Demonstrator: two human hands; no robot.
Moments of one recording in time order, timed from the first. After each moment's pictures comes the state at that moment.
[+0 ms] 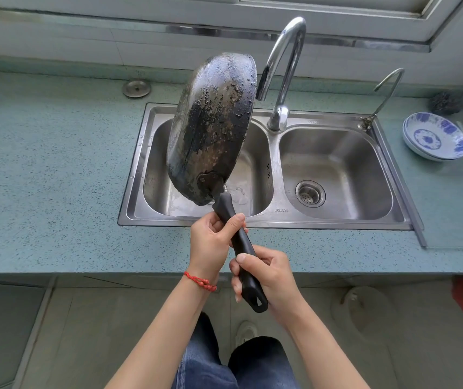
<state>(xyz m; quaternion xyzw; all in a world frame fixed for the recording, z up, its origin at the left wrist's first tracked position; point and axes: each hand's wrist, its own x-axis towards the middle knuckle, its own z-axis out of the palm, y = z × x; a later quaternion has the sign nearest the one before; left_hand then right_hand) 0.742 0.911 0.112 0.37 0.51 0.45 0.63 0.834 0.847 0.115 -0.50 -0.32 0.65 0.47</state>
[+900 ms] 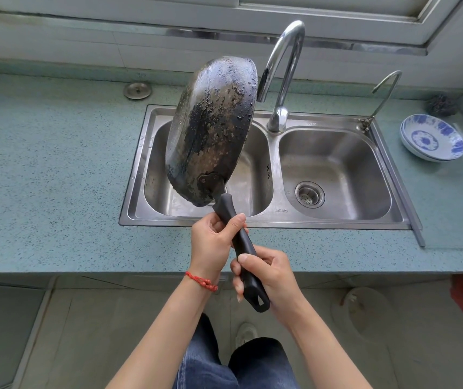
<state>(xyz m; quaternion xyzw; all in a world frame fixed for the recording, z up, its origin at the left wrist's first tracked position) 0.740 0.908 0.112 0.38 0.52 0.45 0.62 0.833 0.844 0.120 -0.49 -0.31 0.66 0.47</state>
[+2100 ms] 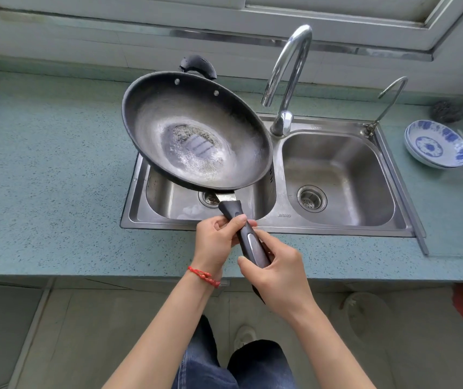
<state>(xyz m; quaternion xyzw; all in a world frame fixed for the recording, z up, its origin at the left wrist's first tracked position) 0.742 0.924 0.110 0.31 0.50 0.42 0.70 0.834 0.854 0.135 -0.68 -0.49 0.40 0.37</state>
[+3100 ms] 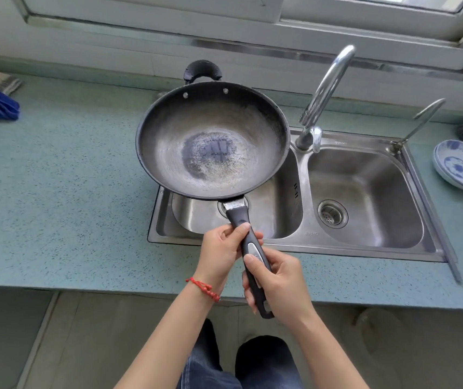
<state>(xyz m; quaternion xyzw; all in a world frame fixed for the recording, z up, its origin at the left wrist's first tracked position) 0.688 0.958 0.111 0.29 0.48 0.40 0.72 0.779 0.894 0.133 -0.58 -0.36 0.58 0.44</state>
